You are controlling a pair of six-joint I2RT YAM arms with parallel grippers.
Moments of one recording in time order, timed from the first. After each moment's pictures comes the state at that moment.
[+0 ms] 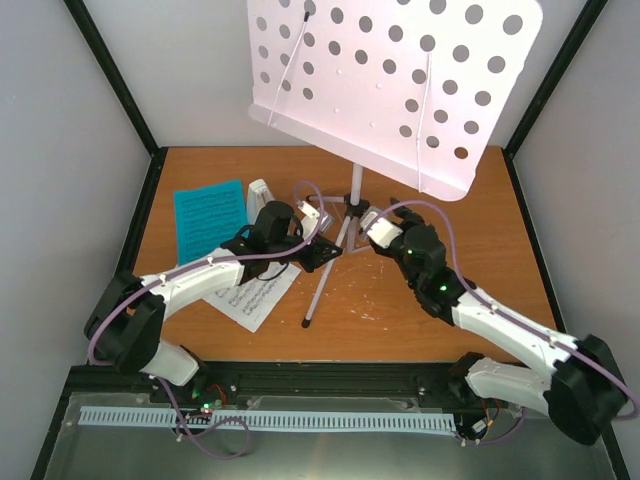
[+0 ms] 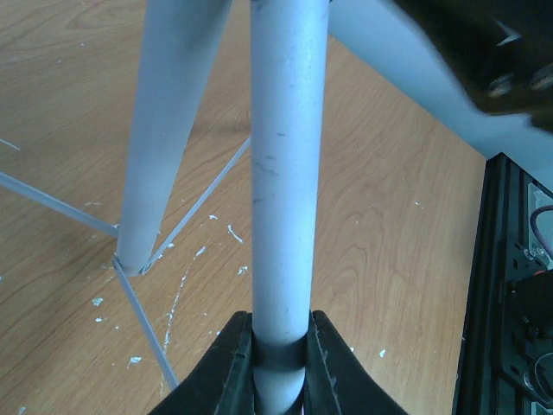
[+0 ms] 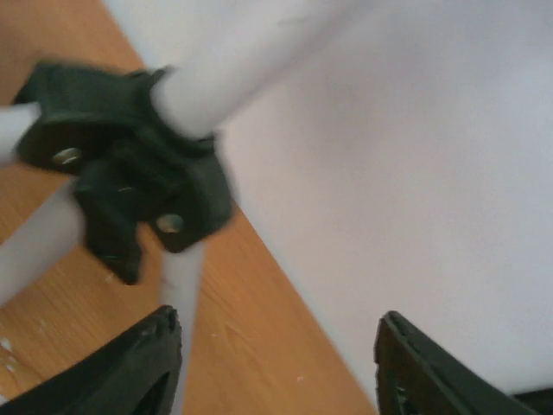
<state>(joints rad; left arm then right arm) -0.66 1.47 0.89 0.03 0.53 -0.16 0.69 1.12 0.62 0.33 0.39 -0.89</state>
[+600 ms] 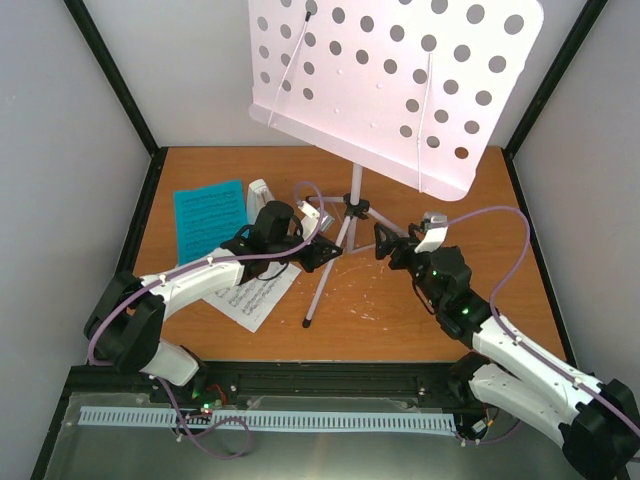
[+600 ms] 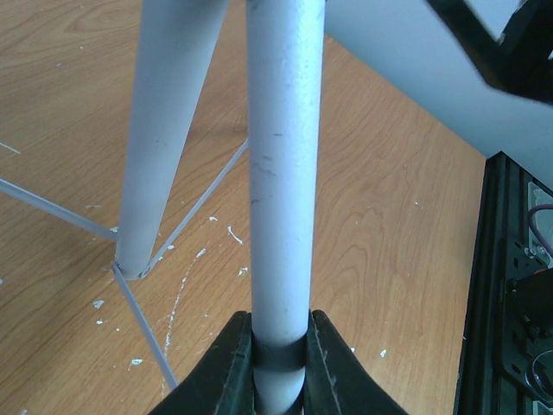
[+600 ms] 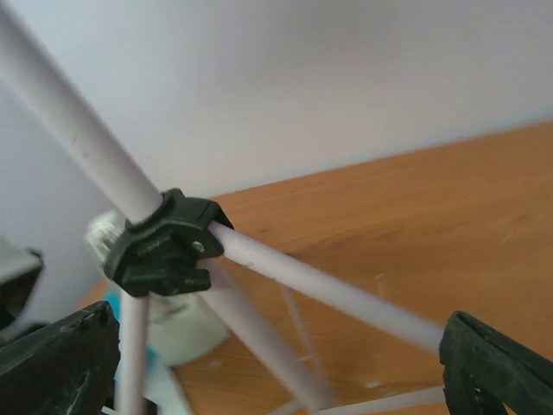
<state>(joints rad) -0.66 1.47 0.89 0.02 0.54 -0.15 0.62 0.81 0.45 0.25 0.21 0.36</state>
